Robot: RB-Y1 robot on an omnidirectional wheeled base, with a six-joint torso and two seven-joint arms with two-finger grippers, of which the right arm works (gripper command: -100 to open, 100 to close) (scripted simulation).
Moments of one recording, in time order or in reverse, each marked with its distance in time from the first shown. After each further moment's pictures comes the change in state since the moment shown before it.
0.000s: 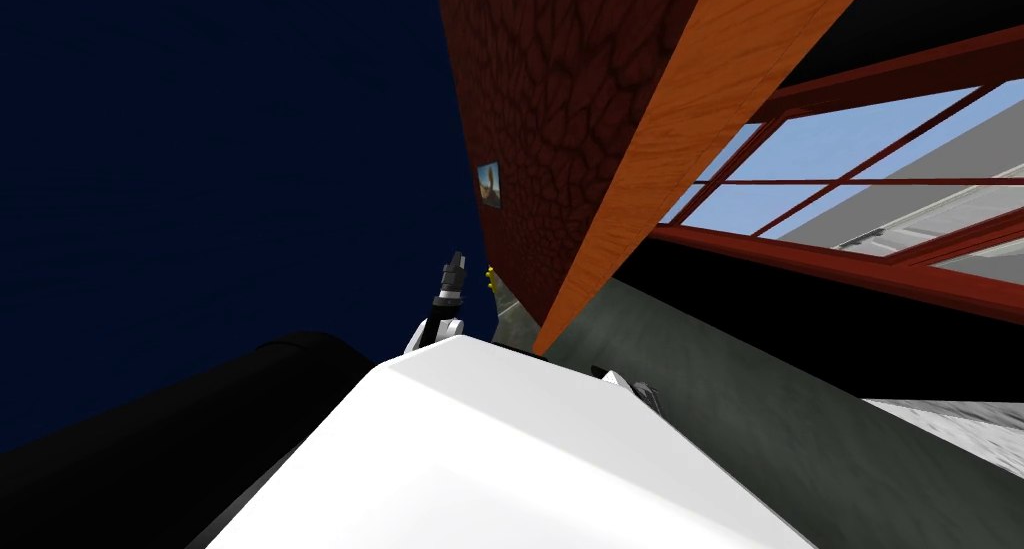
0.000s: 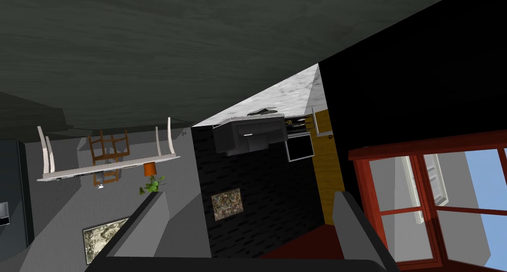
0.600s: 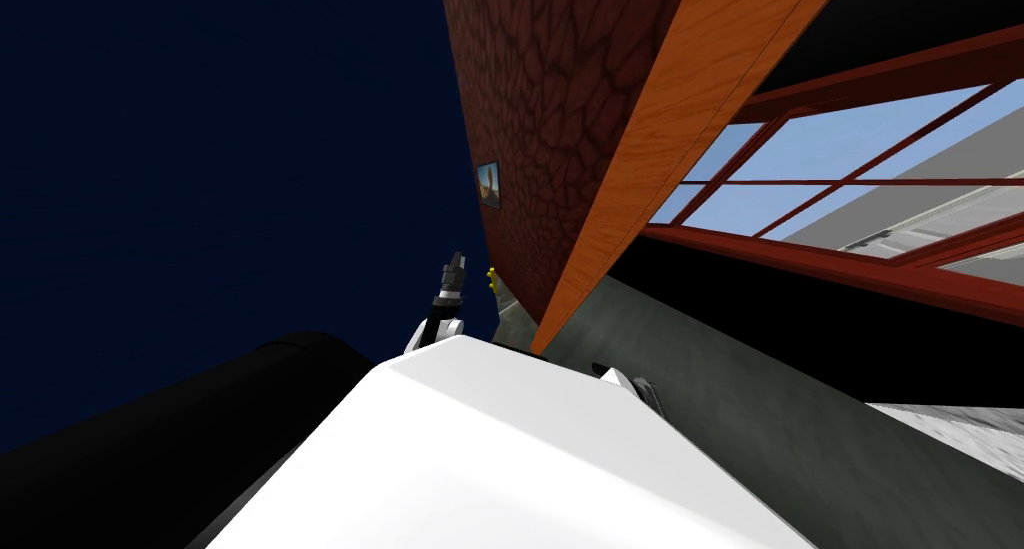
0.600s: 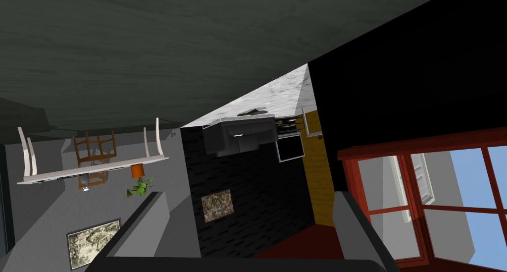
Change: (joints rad) arm -0.021 -0.001 -0.023 -0.002 0.014 -0.027 0.028
